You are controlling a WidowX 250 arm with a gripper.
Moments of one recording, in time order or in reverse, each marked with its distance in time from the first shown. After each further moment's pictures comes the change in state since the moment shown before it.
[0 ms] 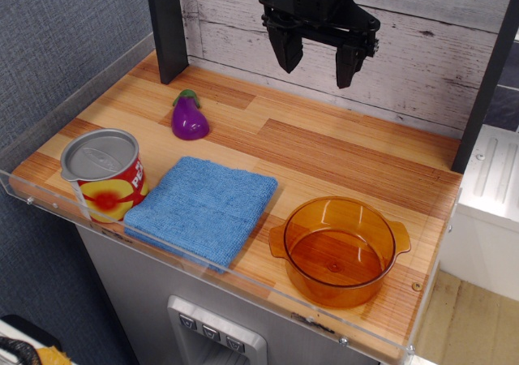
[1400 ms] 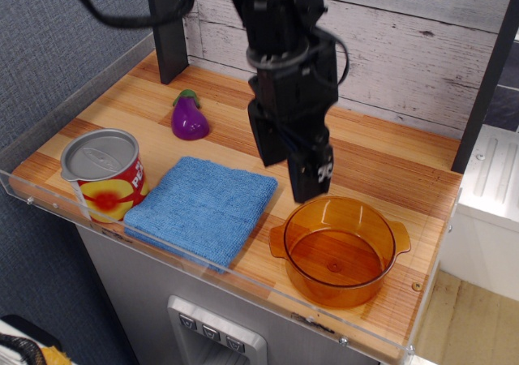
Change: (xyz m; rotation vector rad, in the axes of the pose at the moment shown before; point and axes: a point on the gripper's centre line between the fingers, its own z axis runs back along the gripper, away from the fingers) arm -0.108 -0.034 0.000 -0.214 0.176 -0.549
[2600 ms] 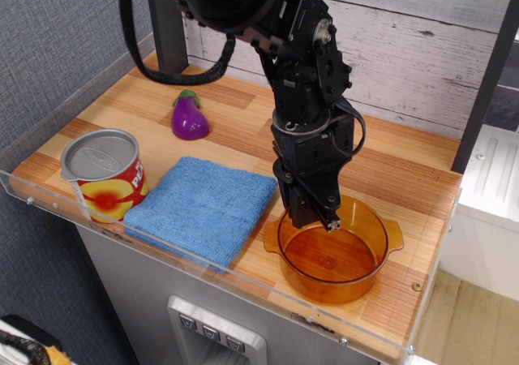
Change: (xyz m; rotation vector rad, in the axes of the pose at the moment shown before) arm 0.004 0.002 -0.045 0.072 0.036 -0.041
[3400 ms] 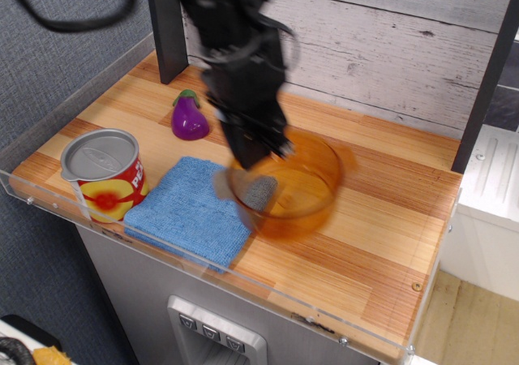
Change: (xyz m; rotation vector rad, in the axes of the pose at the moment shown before) arm -0.036 0.047 0.062 0.021 -0.096 0.324
